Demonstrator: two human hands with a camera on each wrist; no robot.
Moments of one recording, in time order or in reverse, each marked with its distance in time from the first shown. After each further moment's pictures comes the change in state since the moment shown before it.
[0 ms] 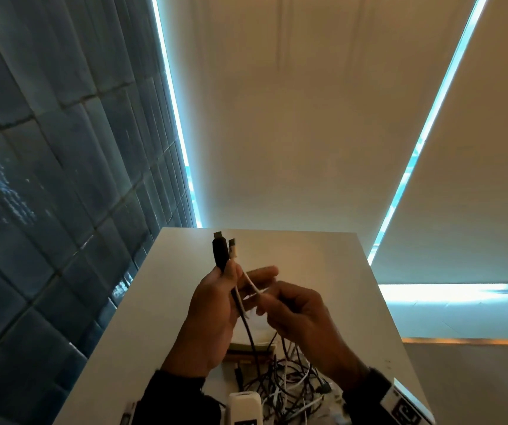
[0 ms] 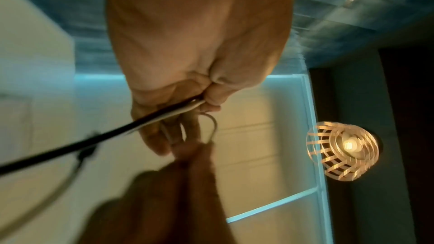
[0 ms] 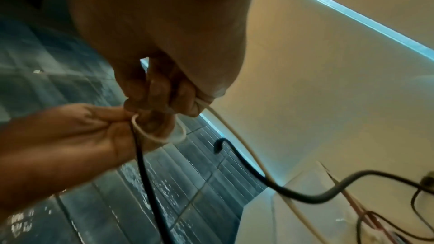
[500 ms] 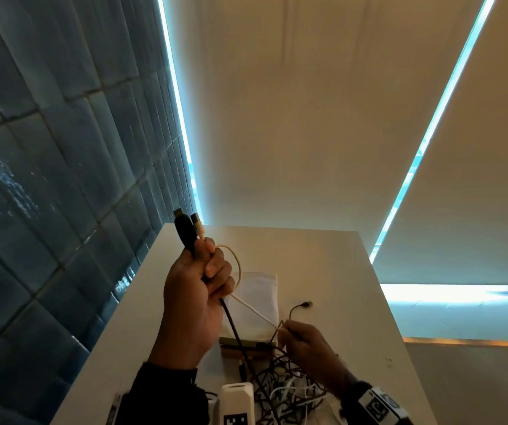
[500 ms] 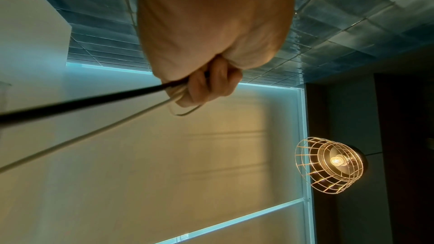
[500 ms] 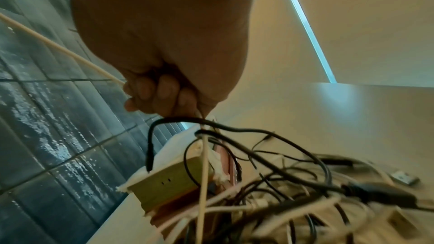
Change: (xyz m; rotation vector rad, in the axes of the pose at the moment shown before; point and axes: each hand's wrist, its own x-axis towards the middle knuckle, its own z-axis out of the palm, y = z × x) left_hand 0.005 0.017 -0.014 -0.398 0.034 0.226; right_hand -0.022 0.128 -0.037 -0.360 0.040 0.350
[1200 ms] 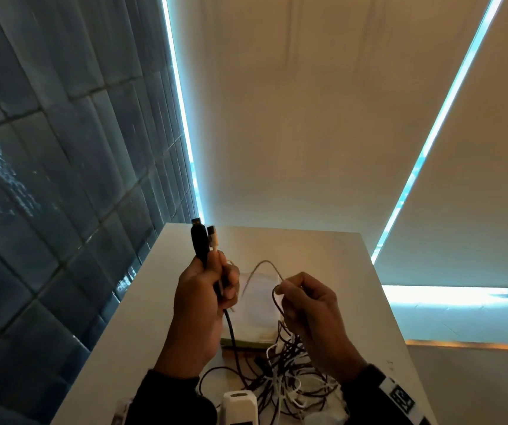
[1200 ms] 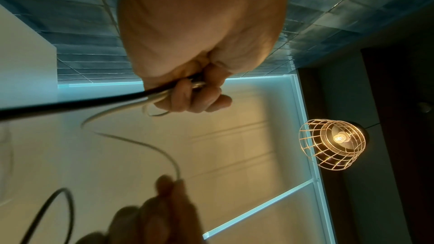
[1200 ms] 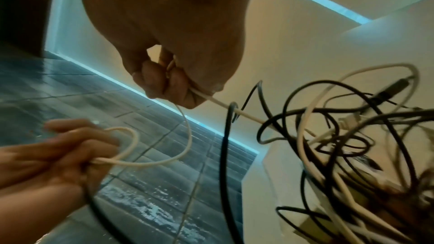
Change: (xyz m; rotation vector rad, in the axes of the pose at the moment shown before) left_hand -0.005 -0.008 -0.004 0.310 0.080 -0.021; right_hand -0.007 -0.106 -0.010 0.652 0.128 -0.162
